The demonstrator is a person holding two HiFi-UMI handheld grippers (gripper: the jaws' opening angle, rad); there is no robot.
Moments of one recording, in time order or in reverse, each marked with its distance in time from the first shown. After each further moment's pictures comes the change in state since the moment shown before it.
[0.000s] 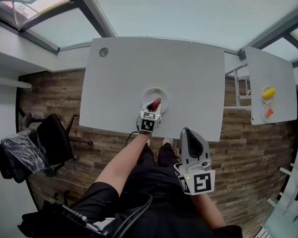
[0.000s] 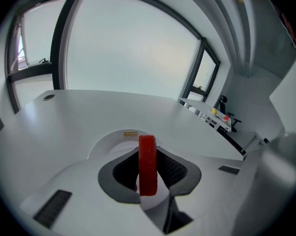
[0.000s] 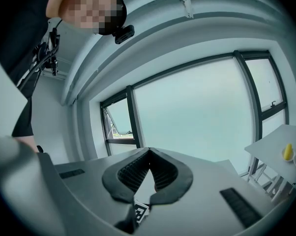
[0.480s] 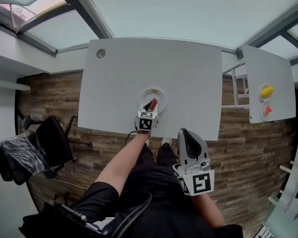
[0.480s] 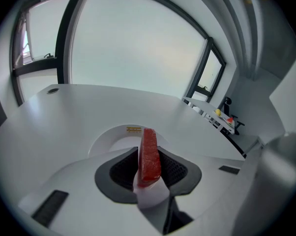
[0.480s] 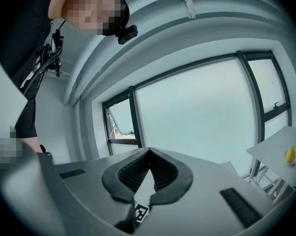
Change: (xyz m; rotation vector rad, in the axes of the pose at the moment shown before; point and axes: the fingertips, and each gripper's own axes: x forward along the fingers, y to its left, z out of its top) left arm 0.004 0.006 -0.008 -0.062 0.034 0.025; right arm -0.002 0.002 0.006 -0.001 0.000 0.027
